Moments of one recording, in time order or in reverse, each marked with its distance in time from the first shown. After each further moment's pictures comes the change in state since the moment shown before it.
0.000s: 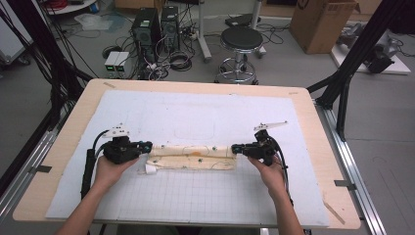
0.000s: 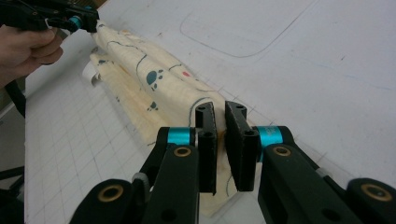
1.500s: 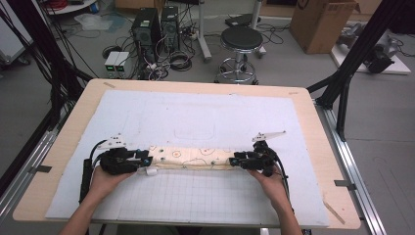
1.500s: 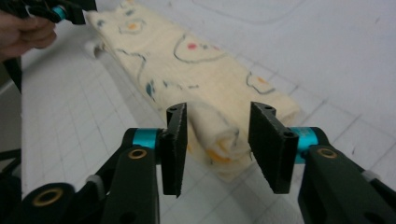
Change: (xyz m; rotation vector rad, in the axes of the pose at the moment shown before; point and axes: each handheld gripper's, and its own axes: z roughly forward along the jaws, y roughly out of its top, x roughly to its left) left arm -0.012 -0.016 -0.016 -0.024 -0.091 0.021; right arm 0.015 -0.023 -0.001 0.012 0.000 -0.047
